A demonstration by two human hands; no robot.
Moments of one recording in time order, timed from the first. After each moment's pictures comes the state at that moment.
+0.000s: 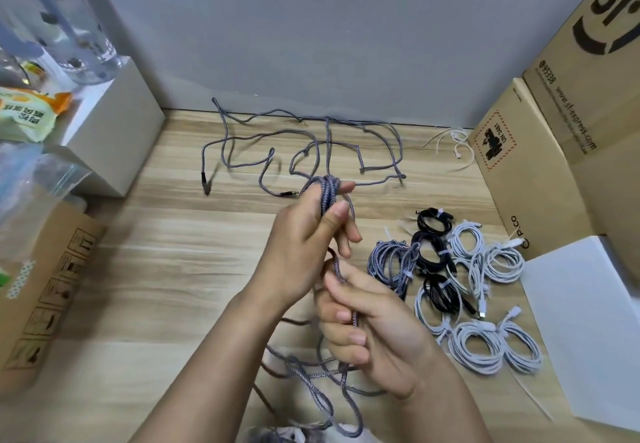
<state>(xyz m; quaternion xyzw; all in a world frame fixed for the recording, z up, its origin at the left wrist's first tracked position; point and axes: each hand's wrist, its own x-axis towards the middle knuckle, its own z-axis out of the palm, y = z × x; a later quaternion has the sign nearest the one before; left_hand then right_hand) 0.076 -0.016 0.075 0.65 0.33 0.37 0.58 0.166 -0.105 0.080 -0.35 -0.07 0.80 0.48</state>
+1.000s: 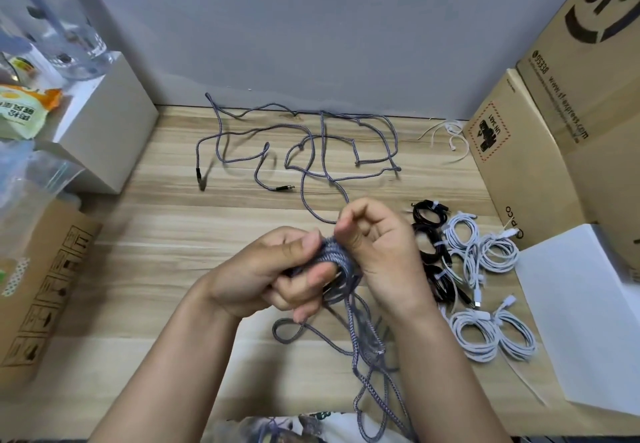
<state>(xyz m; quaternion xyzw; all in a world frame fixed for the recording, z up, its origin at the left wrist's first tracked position) 0.039 -0.011 0.069 0.42 0.02 0.07 0.90 0.176 -0.075 0.081 -0.47 -0.35 0.52 0.61</state>
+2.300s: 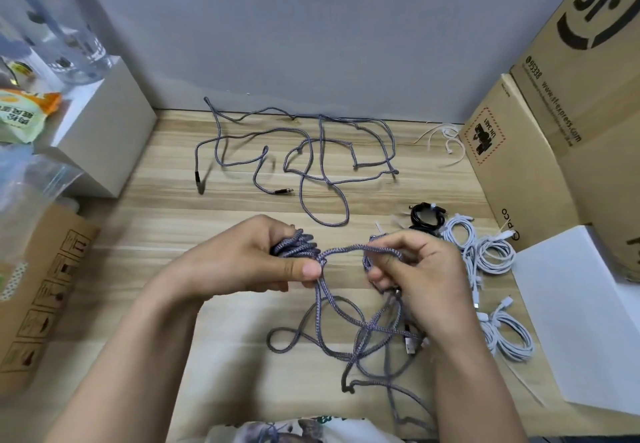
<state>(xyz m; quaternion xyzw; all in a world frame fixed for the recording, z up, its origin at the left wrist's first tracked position) 0.025 0.001 0.103 0.68 0.33 0.03 0.65 0.197 -0.105 0.090 -0.66 -0.33 0.43 0.52</state>
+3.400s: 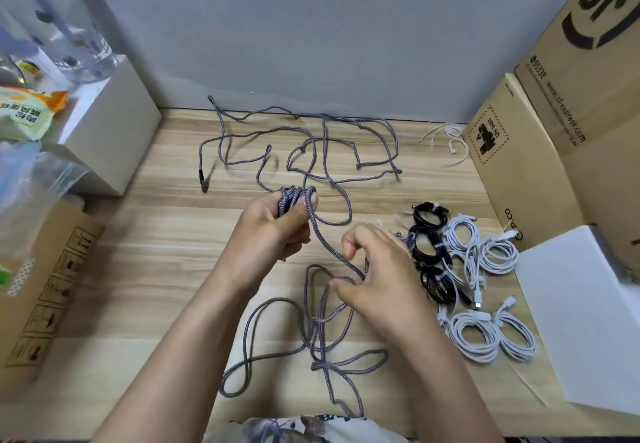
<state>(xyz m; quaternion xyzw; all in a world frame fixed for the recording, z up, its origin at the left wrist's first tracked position) 0.049 -0.007 0.079 0.56 0.39 0.33 0.65 0.179 -0.093 0.067 -0.72 -0.58 0.23 0.30</state>
